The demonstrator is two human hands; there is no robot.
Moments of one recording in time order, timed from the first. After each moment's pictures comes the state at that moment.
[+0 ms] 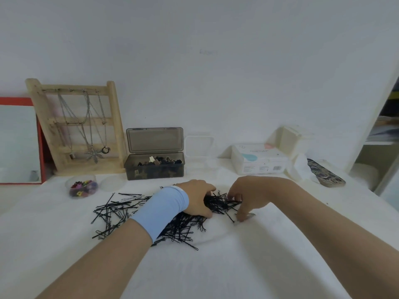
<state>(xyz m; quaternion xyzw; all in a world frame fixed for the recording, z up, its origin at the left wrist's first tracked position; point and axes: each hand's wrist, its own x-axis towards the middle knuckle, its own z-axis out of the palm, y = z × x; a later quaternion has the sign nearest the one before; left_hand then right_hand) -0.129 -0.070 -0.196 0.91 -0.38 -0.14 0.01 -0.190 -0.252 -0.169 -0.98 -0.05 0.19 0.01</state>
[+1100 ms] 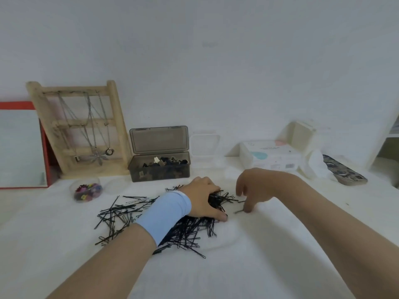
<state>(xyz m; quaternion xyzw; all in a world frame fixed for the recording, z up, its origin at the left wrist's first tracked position) -0.110 -0.068 -0.216 0.92 -0.37 -0.13 0.07 -0.161 -0.258 -0.177 -0.99 -0.01 0.16 0.01</state>
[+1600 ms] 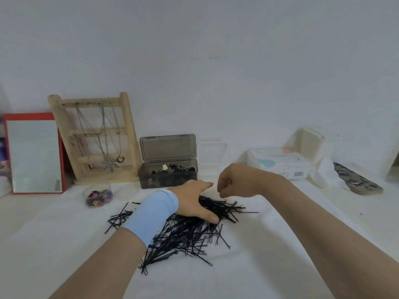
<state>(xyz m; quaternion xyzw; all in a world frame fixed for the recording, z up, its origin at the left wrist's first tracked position) -0.100 -0.033 -0.196 0.92 -0.33 -0.16 0.11 -0.142 -0.223 -0.166 -0.98 -0.10 0.05 0.18</state>
